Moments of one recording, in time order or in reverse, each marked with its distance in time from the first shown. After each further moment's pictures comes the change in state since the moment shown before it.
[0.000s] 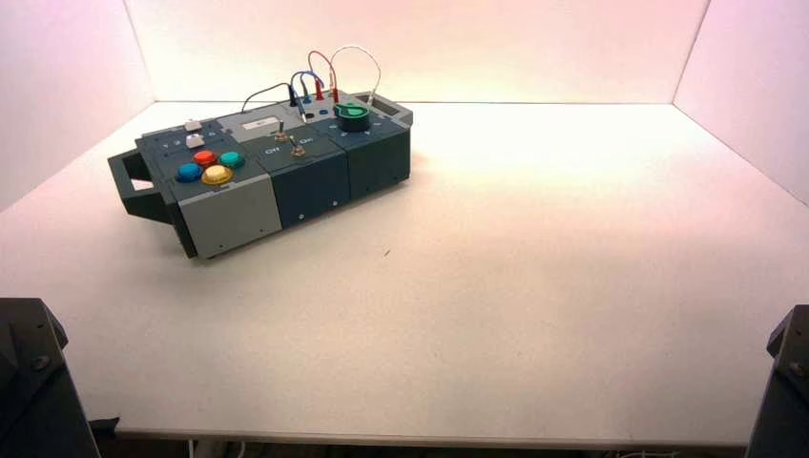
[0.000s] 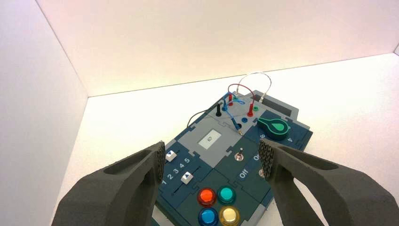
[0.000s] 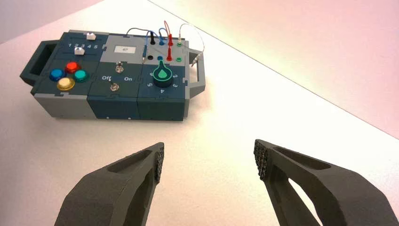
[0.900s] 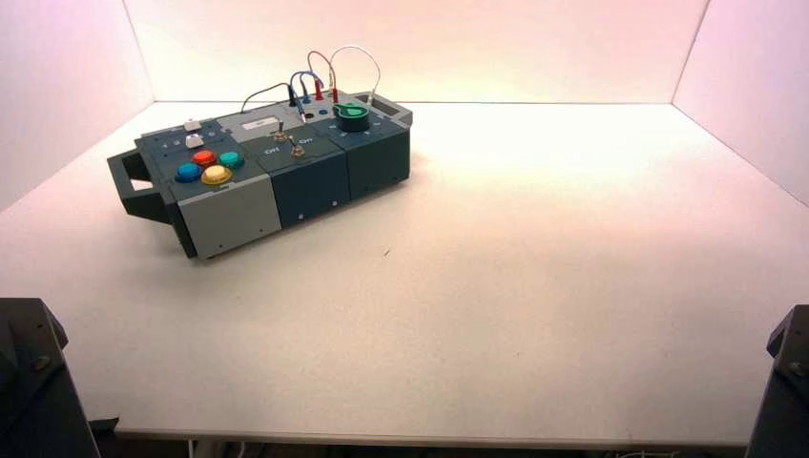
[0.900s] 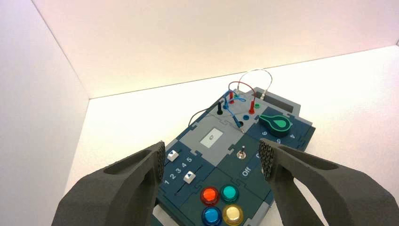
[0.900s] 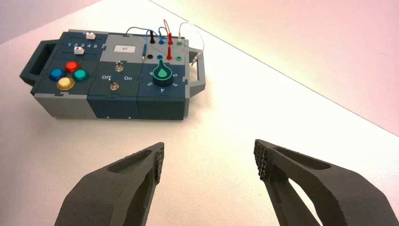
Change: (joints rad) left arm -0.002 0.008 0.000 0.002 0.000 0.037; right arm 0.000 0.003 0.002 0.002 0.003 0.005
